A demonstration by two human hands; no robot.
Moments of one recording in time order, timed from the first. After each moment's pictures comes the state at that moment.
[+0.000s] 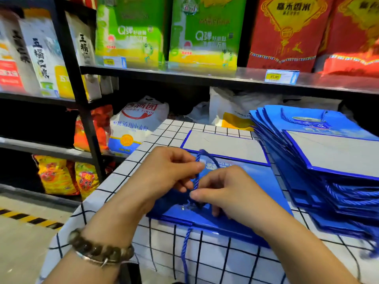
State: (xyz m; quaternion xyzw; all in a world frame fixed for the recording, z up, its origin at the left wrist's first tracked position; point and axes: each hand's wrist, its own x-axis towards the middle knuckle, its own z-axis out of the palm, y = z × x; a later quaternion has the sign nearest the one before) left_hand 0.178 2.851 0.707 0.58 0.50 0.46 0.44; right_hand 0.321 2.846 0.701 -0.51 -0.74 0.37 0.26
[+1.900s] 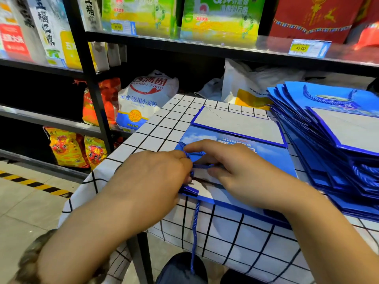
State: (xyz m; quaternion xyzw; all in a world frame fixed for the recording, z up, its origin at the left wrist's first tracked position) left_hand 0.152 2.817 0.679 0.80 0.57 0.07 -0.15; right_hand 0.316 2.851 0.700 -0.40 -0.87 0.24 0.15
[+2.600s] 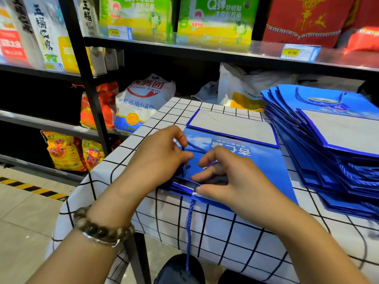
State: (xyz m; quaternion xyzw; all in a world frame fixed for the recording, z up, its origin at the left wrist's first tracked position) left_hand 0.161 2.859 0.677 0.66 0.62 0.38 0.21; right_hand 0.325 2.832 0.684 -0.43 -0.78 0.35 0.27
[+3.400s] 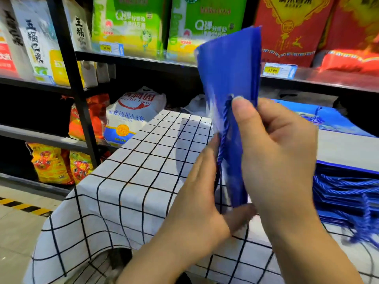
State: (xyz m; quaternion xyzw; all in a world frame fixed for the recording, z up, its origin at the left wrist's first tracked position) left_hand 0.241 2.806 0.670 0.67 0.39 0.53 0.33; right_hand 0.321 2.816 0.741 -0.38 -0.64 0.13 0.65
